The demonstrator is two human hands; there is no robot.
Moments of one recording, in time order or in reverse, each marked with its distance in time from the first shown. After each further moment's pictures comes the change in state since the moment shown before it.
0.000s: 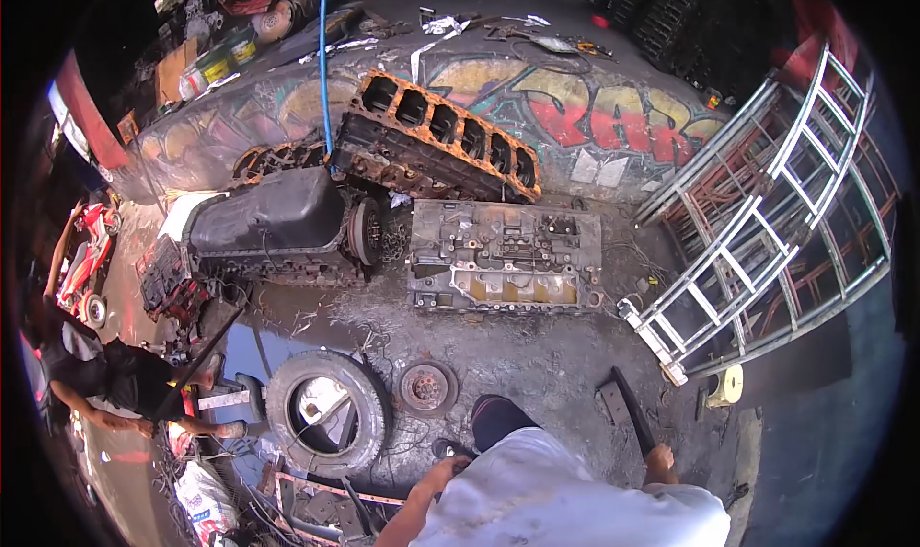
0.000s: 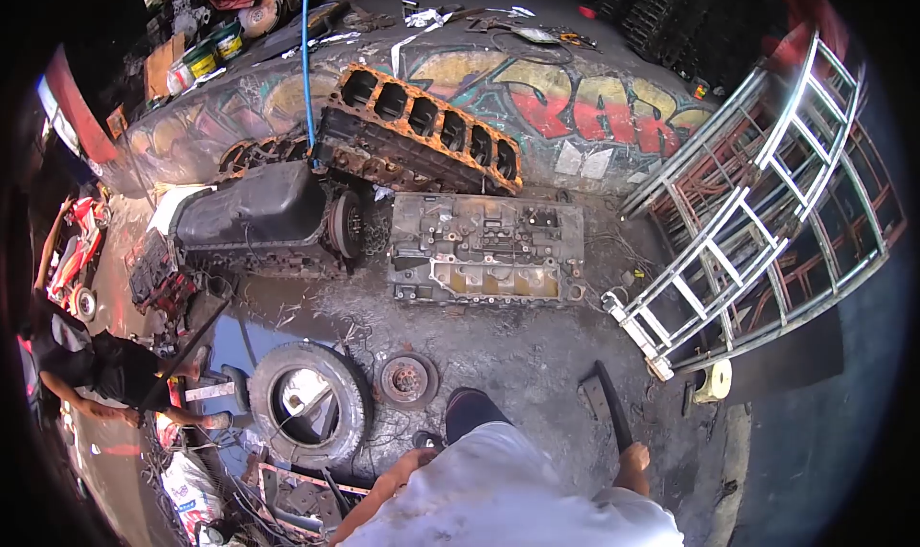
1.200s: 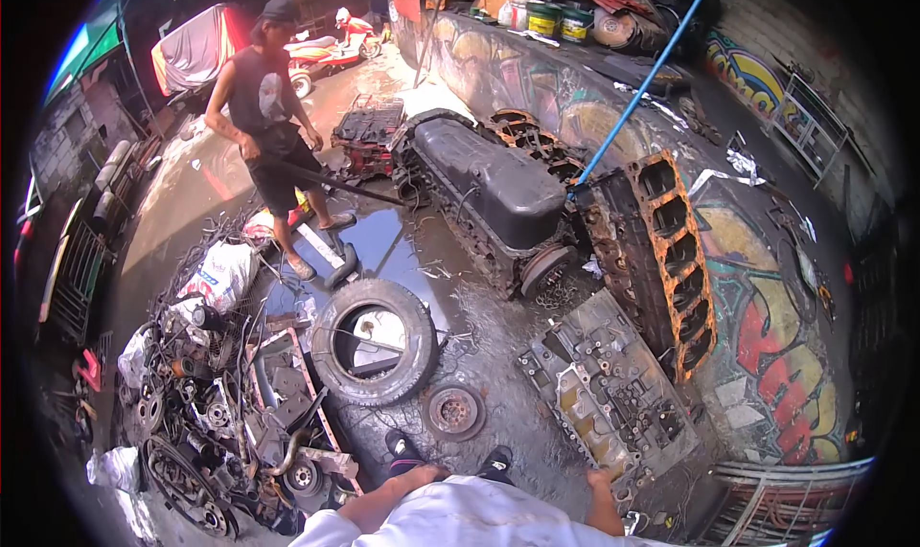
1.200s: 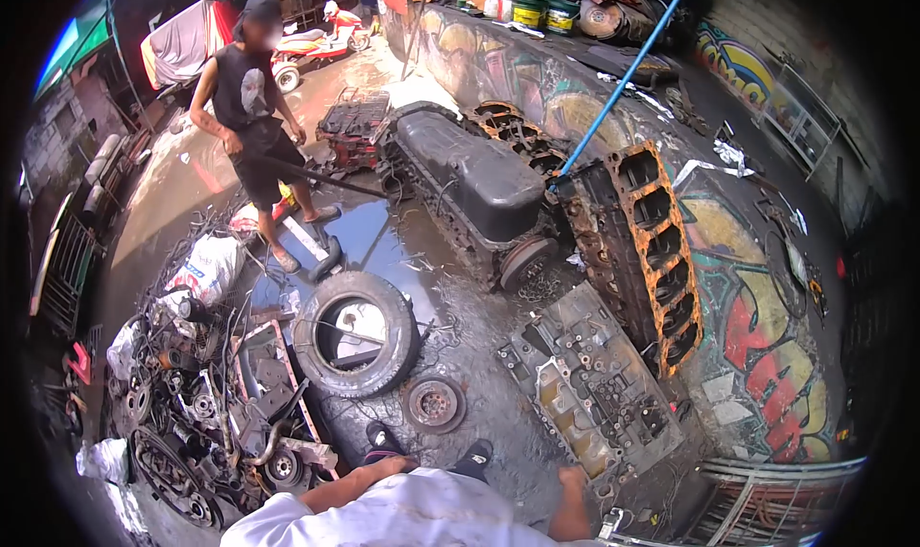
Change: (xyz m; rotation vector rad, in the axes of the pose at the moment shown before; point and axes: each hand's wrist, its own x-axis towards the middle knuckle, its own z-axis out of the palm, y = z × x) left_hand 0.097 0.030 -0.014 0.244 0.522 -0.048; right_hand 0.114 -0.562 -0.138 -0.209 -0.094 -0.985
